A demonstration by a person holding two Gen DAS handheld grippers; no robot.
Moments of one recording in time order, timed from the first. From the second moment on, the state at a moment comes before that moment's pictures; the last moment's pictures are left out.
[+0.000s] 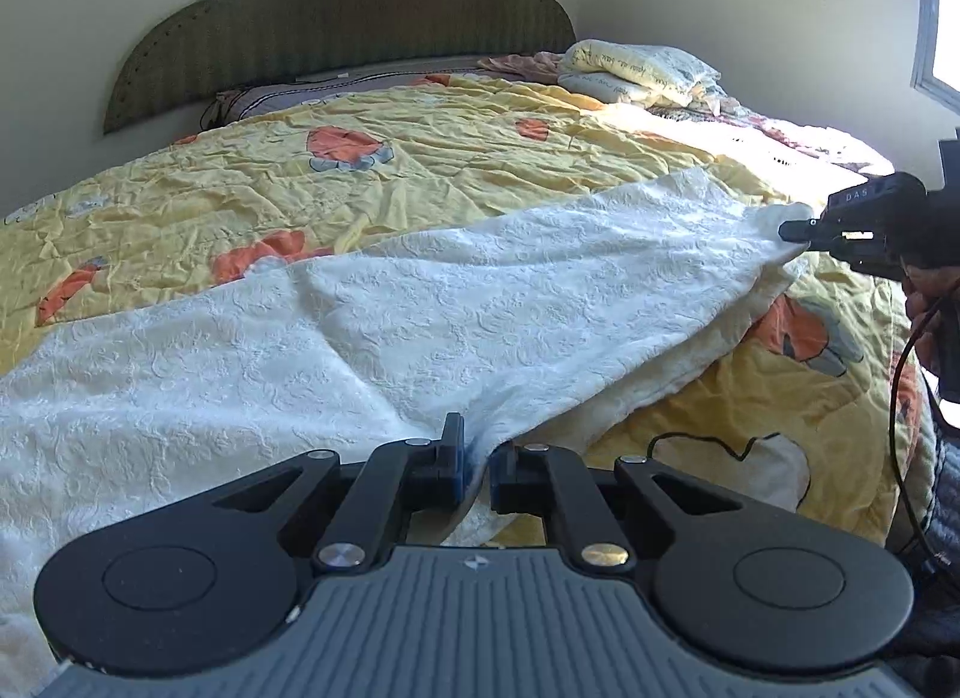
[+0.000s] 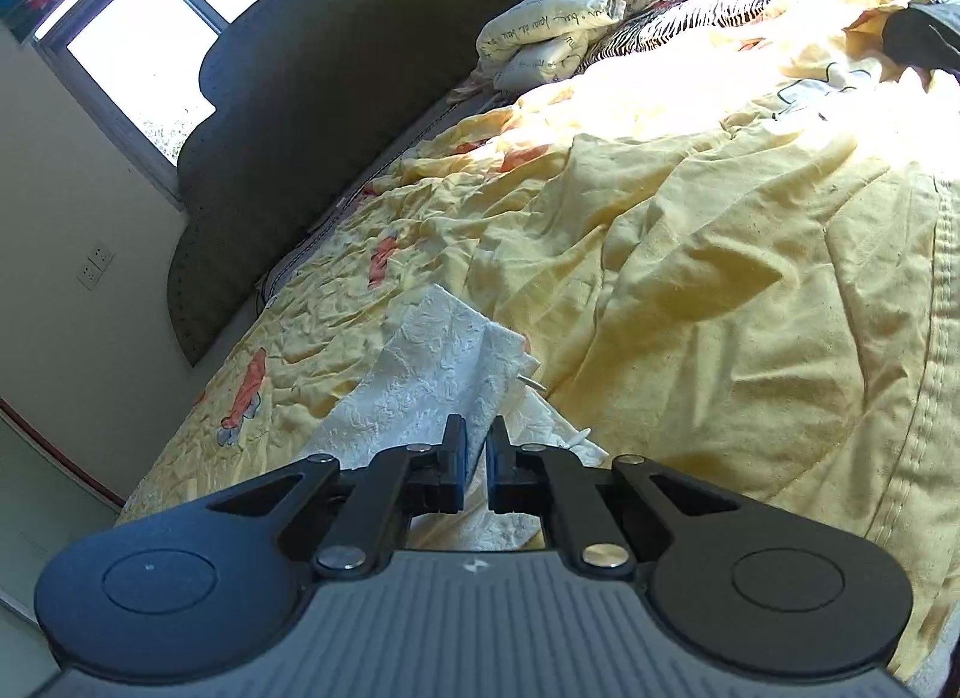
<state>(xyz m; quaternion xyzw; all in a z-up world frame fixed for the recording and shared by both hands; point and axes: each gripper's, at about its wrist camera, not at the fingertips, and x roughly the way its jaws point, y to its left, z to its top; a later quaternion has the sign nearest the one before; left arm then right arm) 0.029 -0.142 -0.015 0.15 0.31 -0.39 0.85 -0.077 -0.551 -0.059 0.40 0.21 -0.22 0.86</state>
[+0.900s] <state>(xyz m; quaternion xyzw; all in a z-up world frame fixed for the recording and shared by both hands) 0.062 -0.067 -0.002 0.01 0.38 -0.31 0.87 0.036 -0.355 -0.051 0.07 0.34 0.00 0.94</state>
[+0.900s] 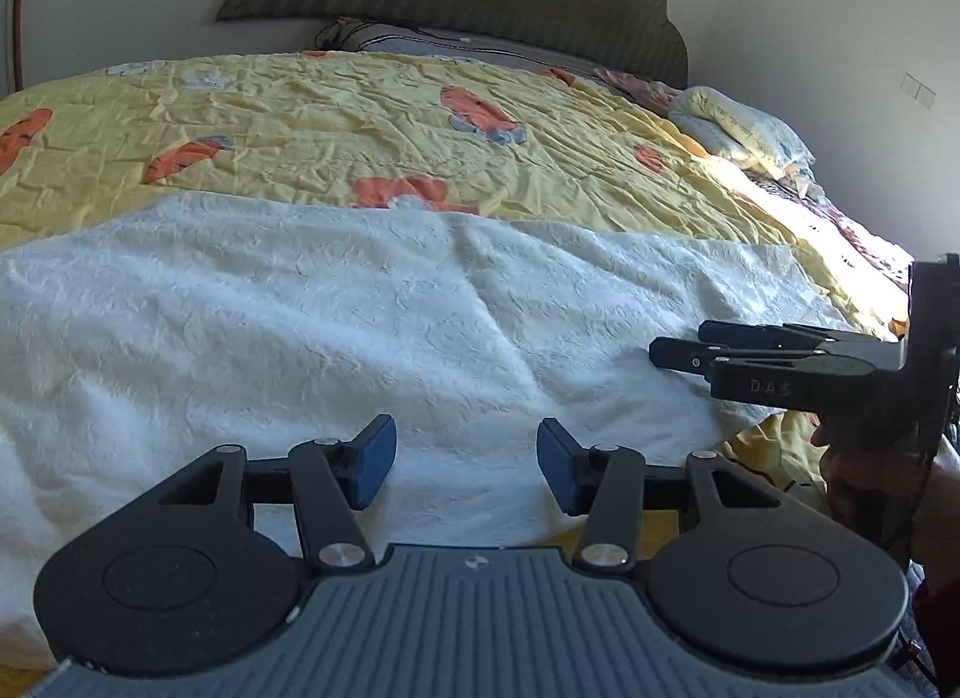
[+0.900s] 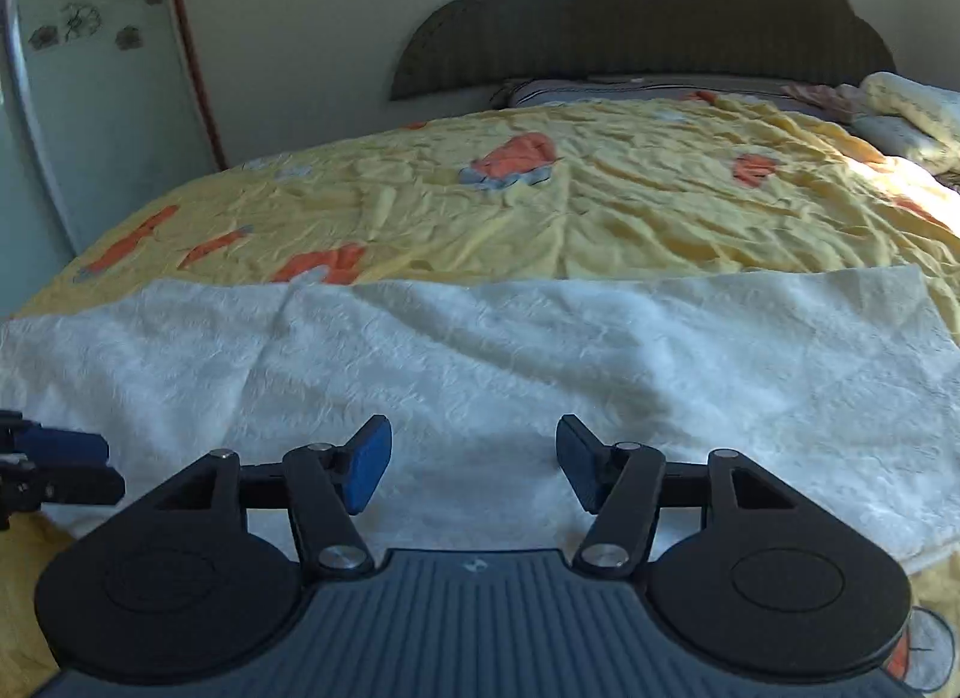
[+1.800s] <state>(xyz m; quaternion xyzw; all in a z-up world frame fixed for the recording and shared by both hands) 0.070 0.118 0.009 0.01 0.36 -0.02 0.93 0.060 -0.126 -0.022 0.00 0.33 0.35 0.88</state>
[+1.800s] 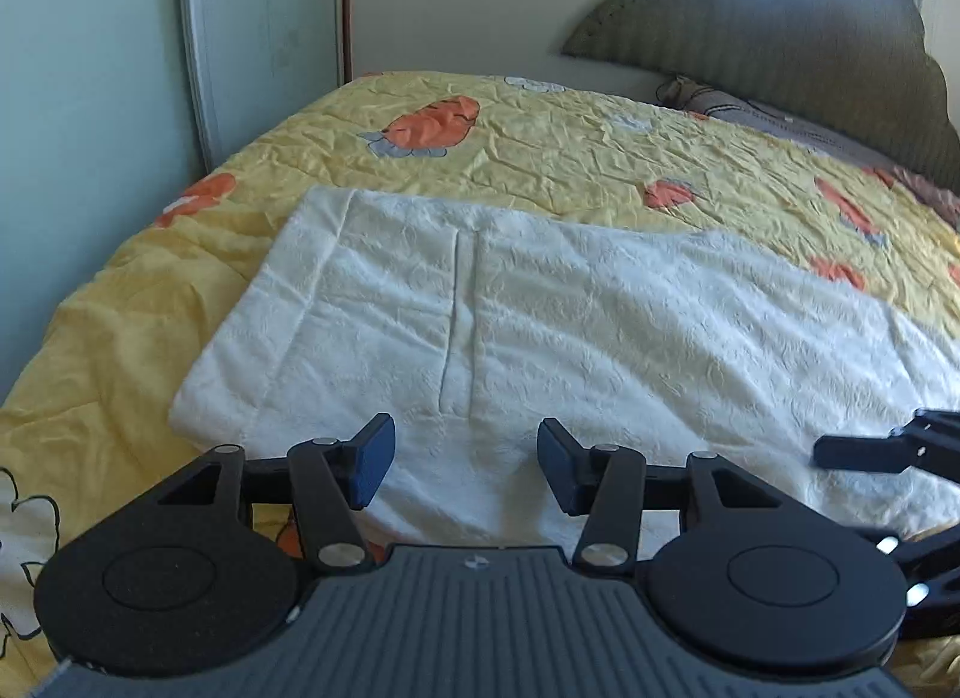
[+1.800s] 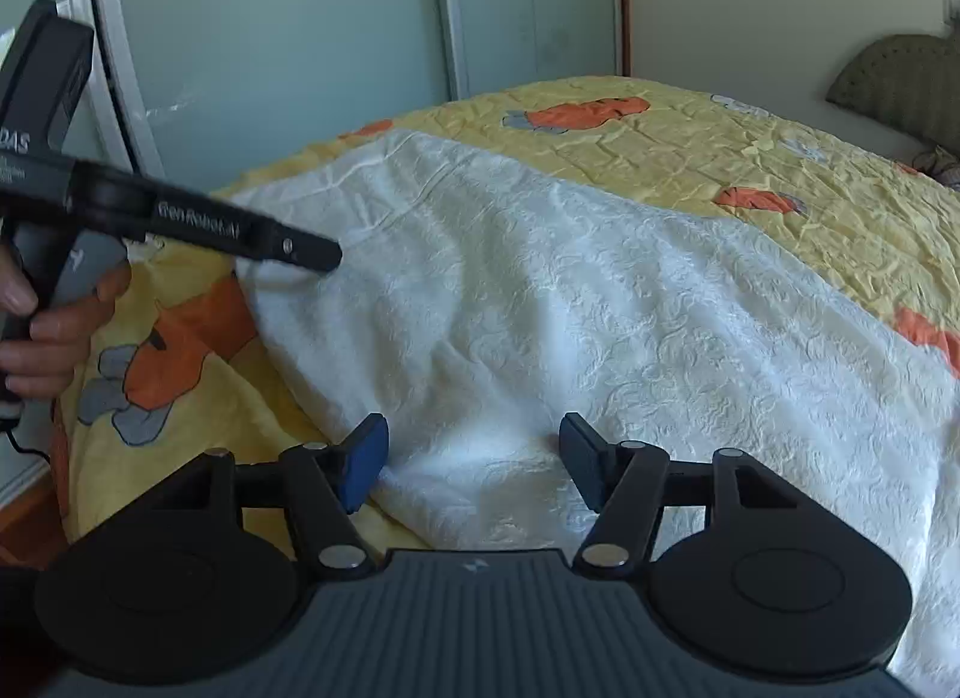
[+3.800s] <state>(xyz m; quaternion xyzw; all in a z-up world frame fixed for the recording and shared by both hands) 0.165 -0.170 -0.038 -0.39 0.50 -0.46 0.62 -0.020 -0.372 -0.009 0.12 0.18 -0.04 0.98</state>
